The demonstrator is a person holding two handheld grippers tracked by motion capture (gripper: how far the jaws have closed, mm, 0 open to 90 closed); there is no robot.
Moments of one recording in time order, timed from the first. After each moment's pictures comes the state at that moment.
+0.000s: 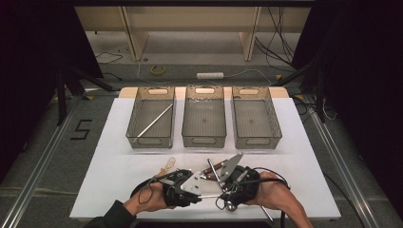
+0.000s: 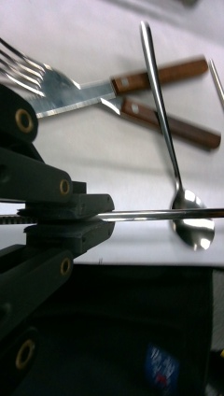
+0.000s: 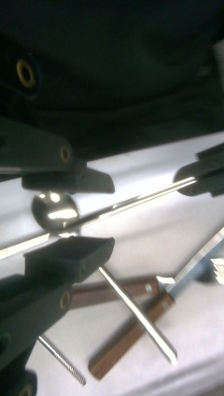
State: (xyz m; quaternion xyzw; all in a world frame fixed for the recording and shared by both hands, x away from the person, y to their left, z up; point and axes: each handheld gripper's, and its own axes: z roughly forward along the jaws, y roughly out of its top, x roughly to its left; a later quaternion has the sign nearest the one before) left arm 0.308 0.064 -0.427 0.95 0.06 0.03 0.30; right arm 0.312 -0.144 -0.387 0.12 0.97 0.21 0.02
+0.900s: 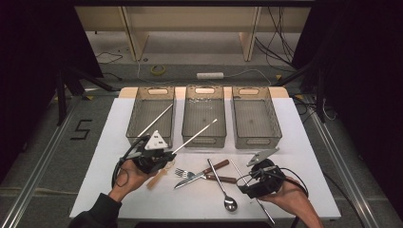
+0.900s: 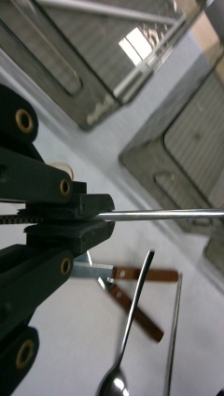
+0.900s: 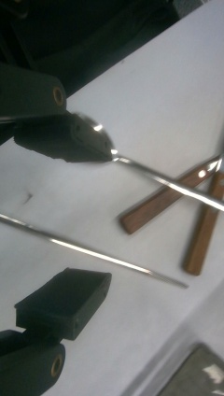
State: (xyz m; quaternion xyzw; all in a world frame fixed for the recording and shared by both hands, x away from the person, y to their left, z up) left arm 0.364 0.143 -0.399 0.86 0.32 0.16 0.37; right arm 0.324 -0.210 -0.411 0.34 0.91 0.24 0.06
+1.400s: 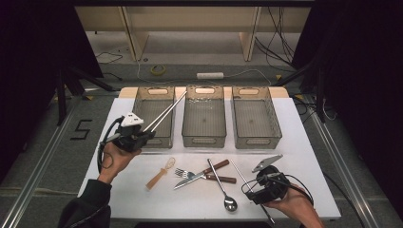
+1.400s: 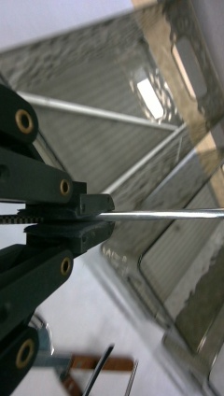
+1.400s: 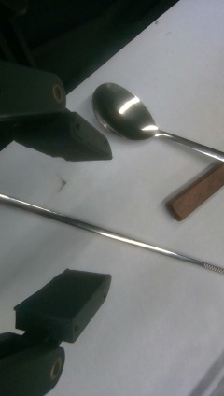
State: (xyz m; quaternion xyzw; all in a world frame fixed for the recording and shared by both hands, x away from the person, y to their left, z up) left arm 0.408 0.198 -0.384 0.80 0.41 0.21 0.39; right arm 0.317 -0.225 -0.432 0.37 0.90 0.21 0.05
